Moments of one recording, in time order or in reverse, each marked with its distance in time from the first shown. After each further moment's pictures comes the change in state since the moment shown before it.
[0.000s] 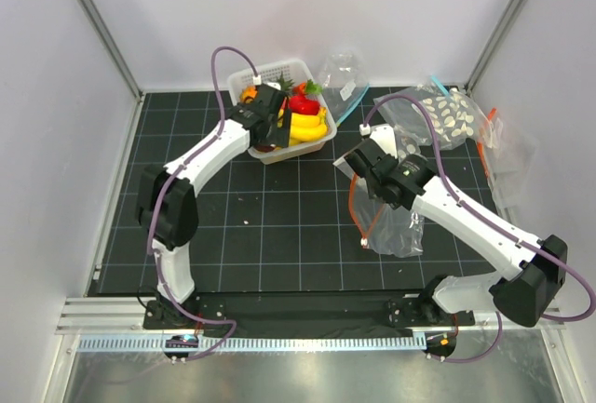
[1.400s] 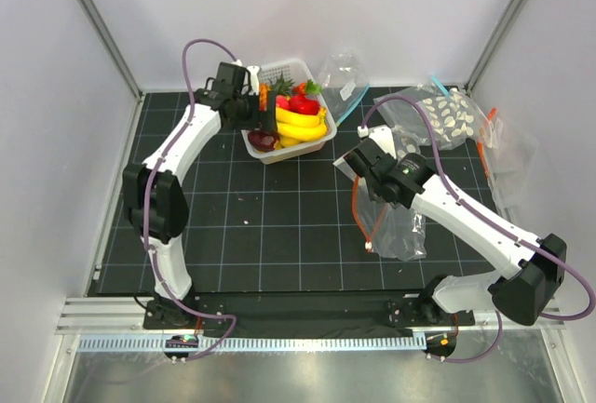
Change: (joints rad) left arm 0.203 0.003 0.109 -0.031 0.523 0.097; right arm 0.000 0.010 0.017 -0.040 -0.026 -0.023
